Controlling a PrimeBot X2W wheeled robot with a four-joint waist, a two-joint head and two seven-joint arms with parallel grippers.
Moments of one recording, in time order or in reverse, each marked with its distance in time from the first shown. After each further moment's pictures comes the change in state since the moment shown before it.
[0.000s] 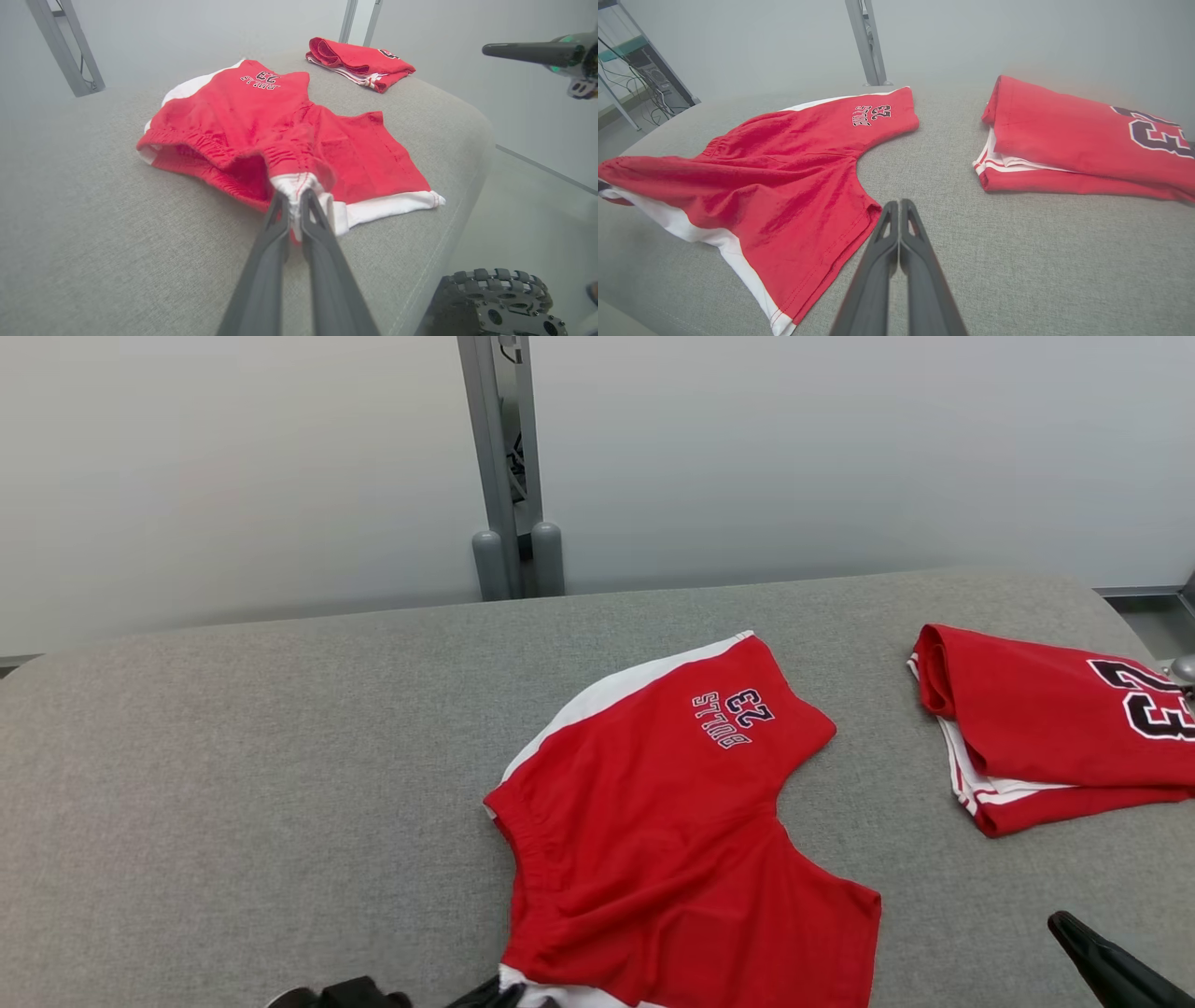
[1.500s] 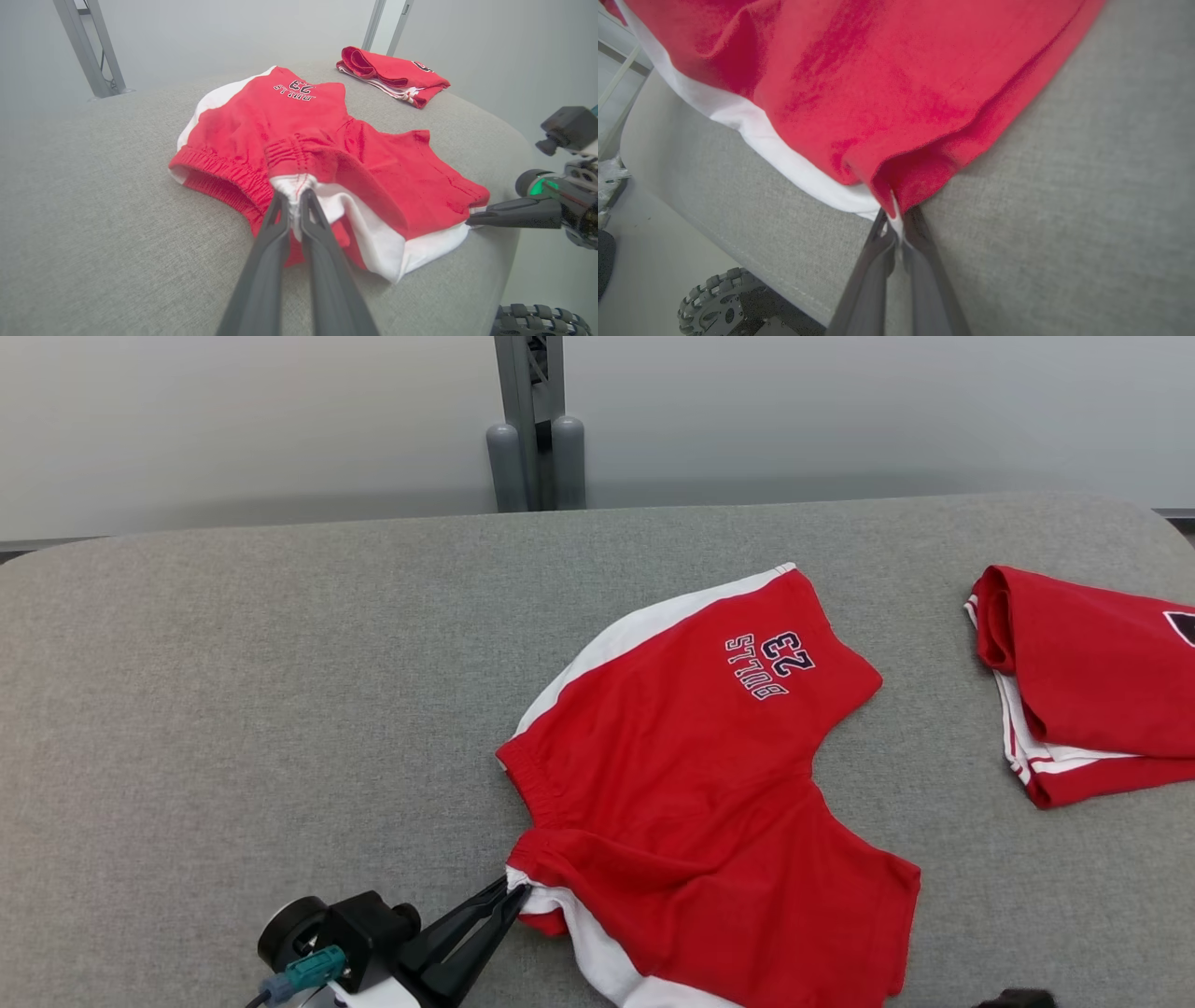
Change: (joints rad) left arm -0.138 -0.076 0.019 0.068 0.030 -0.002 -0.015; right arm -0.246 0.291 0.461 0.388 -0.002 0.008 -0.017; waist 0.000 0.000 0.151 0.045
